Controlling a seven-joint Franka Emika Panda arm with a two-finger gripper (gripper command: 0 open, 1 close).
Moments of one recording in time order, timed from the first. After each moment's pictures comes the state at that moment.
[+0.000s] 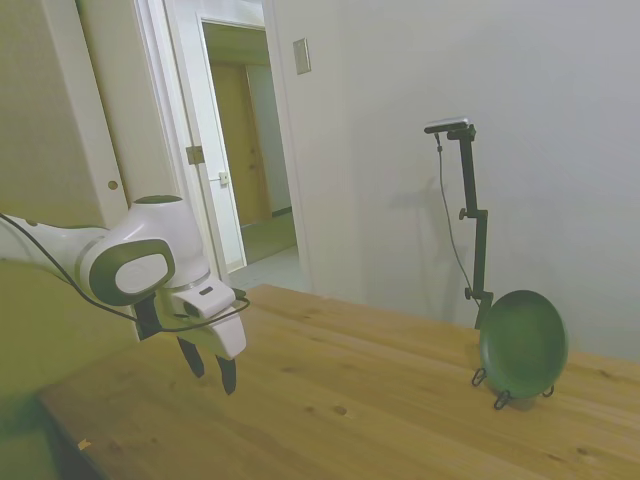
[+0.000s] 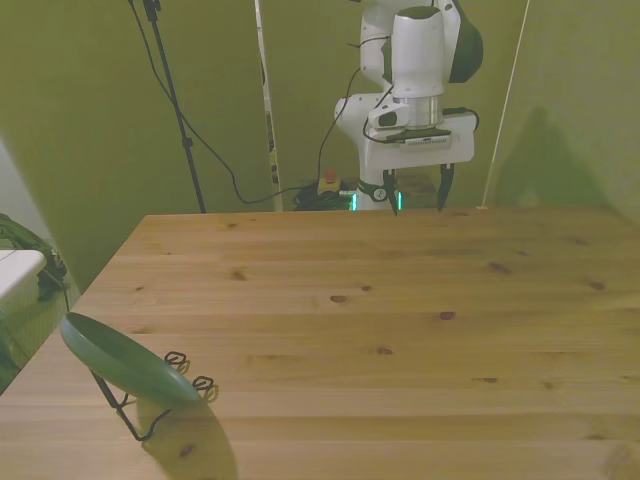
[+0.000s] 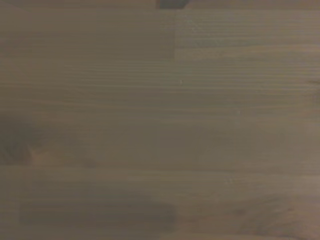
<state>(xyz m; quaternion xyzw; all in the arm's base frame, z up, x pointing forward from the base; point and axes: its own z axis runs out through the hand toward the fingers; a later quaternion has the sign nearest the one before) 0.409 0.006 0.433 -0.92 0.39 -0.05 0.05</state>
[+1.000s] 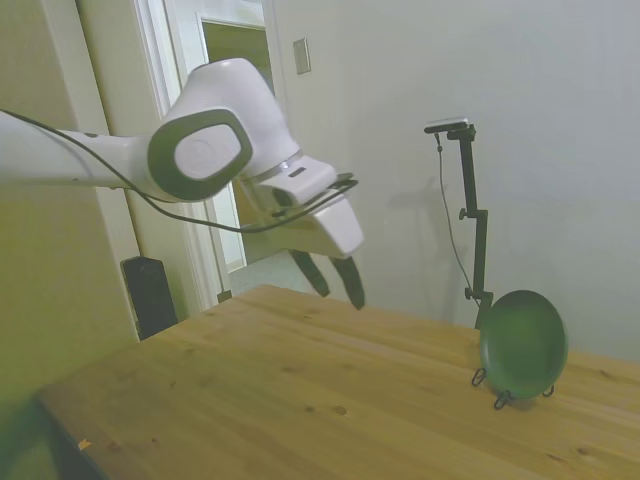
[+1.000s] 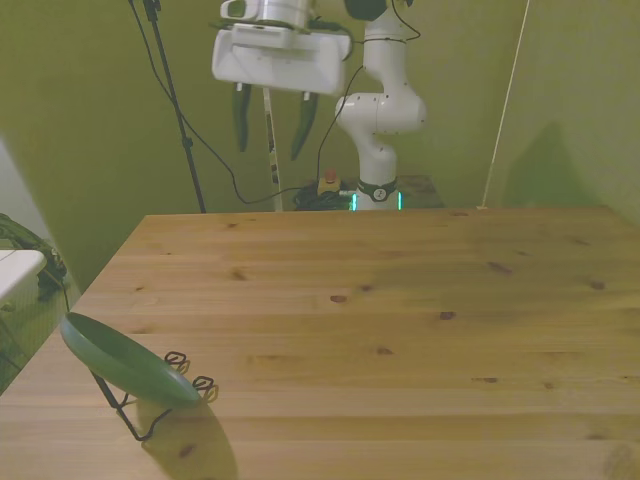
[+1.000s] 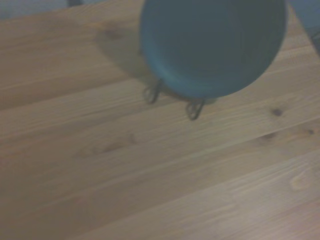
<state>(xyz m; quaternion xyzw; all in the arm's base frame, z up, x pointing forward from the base) 0.472 -0.243 0.595 -0.81 0.54 -0.21 -0.01</state>
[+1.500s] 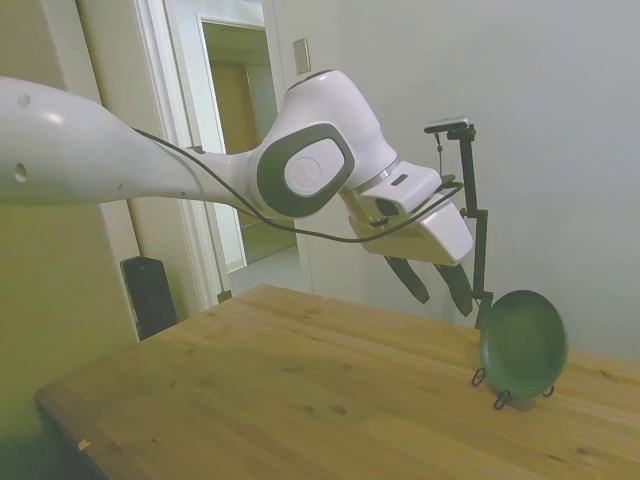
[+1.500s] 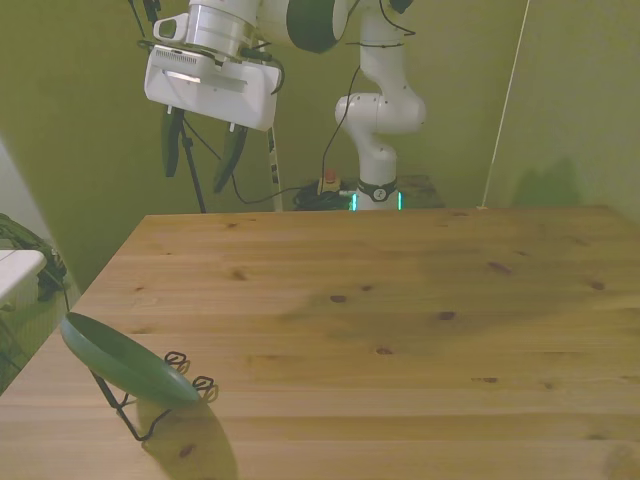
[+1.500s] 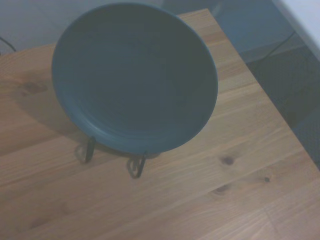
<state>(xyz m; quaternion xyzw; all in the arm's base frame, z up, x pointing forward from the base) 0.521 -0.308 0.579 -0.79 0.57 -0.24 -0.03</state>
